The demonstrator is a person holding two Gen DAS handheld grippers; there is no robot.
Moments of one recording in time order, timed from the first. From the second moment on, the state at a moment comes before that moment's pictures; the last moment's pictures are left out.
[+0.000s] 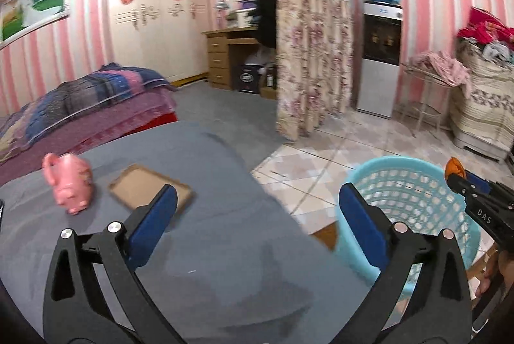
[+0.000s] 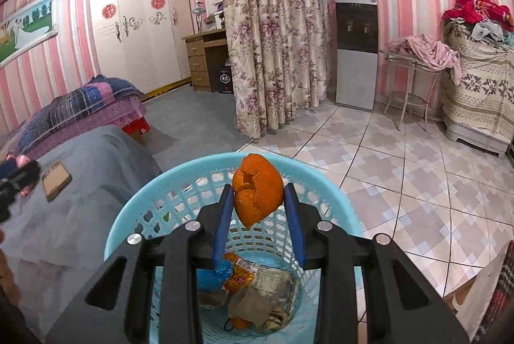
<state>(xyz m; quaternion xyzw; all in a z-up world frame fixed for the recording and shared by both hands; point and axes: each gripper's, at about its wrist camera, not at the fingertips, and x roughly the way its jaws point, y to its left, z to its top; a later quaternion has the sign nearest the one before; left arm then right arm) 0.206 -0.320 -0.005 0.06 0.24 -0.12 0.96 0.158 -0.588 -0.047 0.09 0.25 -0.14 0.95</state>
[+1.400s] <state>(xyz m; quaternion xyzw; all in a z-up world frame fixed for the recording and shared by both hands) 0.094 -0.125 0.008 0.04 0.26 0.03 0.96 0.118 -0.393 -0.005 0.02 0.25 0.00 0.97</state>
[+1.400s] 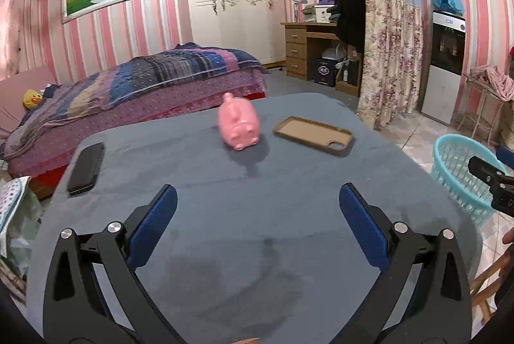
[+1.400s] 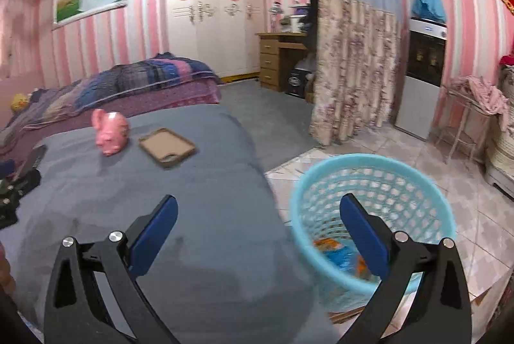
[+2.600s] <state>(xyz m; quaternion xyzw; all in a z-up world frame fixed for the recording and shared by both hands) 0.045 -0.086 -0.015 -0.01 0.27 0.02 0.96 0.053 -0.297 -0.022 -0.03 0.24 0.07 0.97</state>
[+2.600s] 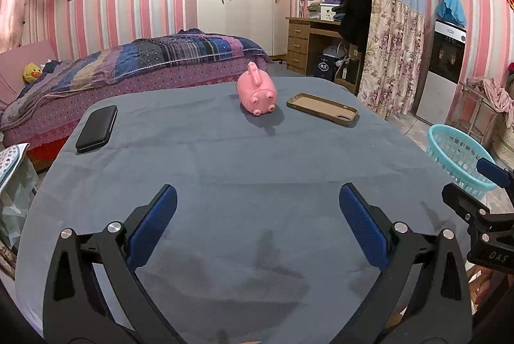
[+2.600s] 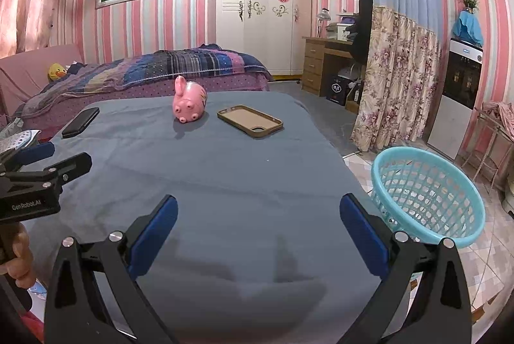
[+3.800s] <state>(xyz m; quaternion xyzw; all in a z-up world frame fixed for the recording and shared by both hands) 0.046 -0.081 -0.017 0.00 0.26 0.03 0.96 0.052 -0.290 -0.018 -0.04 0.24 0.08 0.97</state>
